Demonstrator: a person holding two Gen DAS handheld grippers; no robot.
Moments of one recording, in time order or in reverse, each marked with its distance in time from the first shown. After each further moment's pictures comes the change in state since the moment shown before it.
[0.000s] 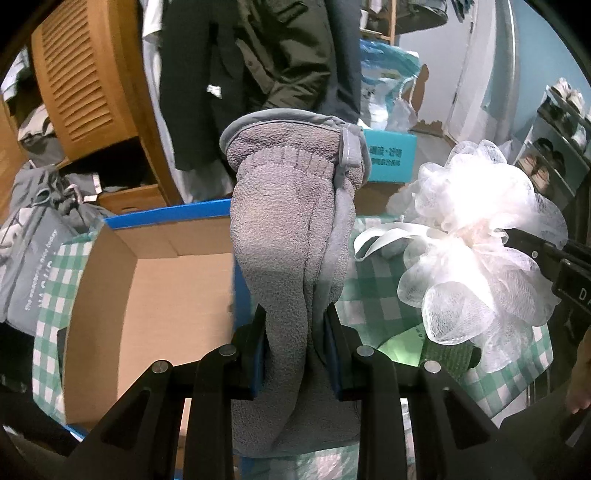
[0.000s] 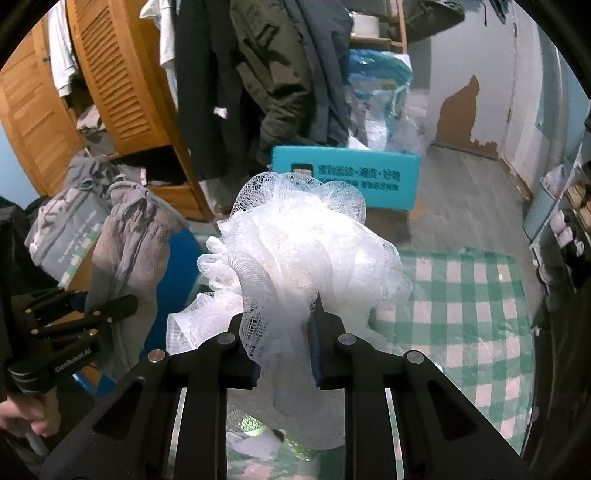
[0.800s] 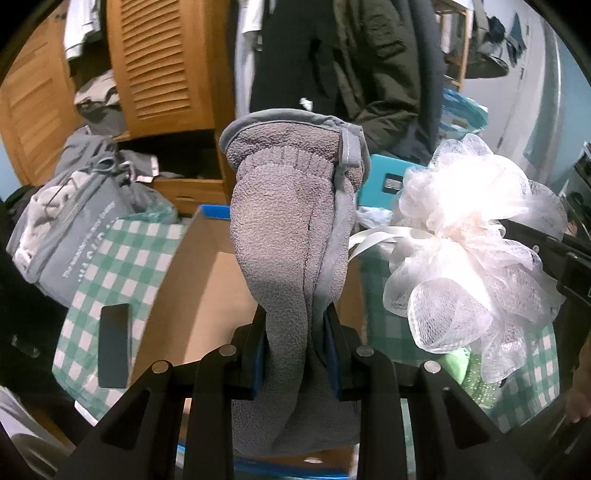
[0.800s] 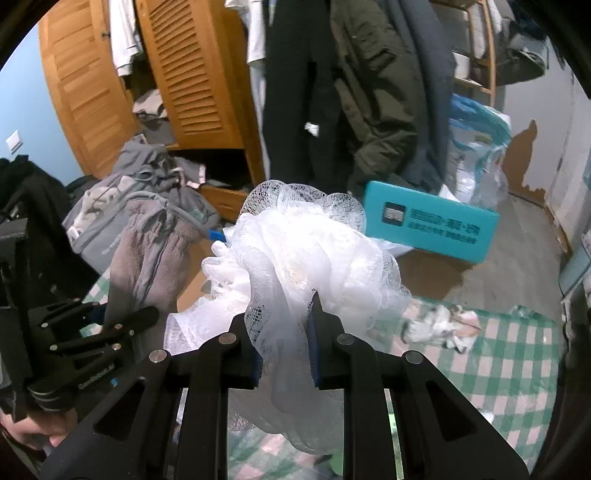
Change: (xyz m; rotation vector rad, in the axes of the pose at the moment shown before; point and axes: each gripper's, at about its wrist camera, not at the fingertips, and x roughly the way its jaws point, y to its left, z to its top) left arm -0.036 0.108 -0.015 -0.178 -0.065 0.103; right arm 0.016 0.121 0.043 -0.155 -0.026 0.140
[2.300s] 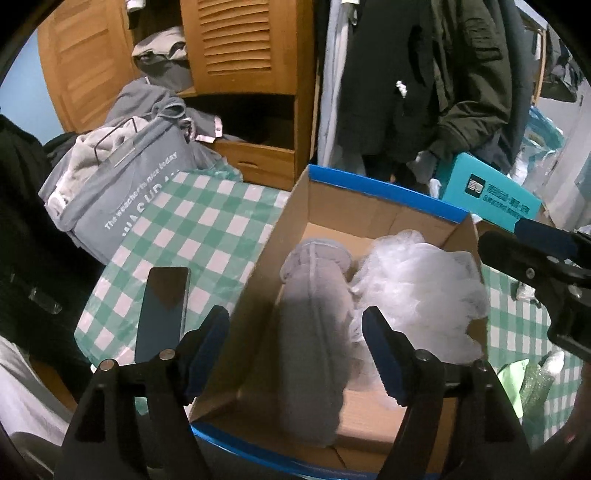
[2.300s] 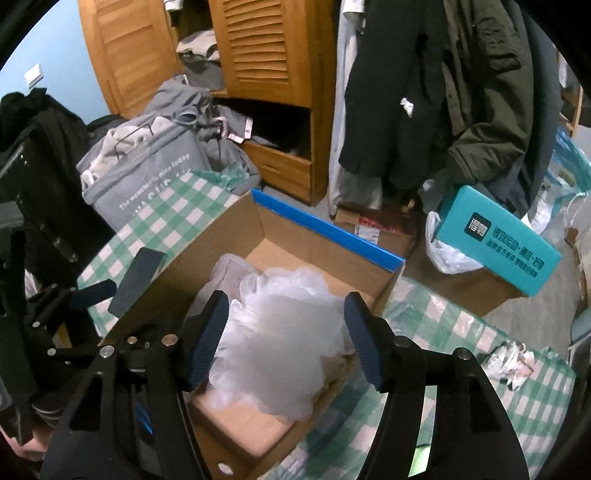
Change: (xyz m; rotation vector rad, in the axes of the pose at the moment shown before) left arm 0.031 0.087 -0.017 -0.140 0.068 0.141; right arm 0.098 0.104 0.019 -0.159 0.145 0.061
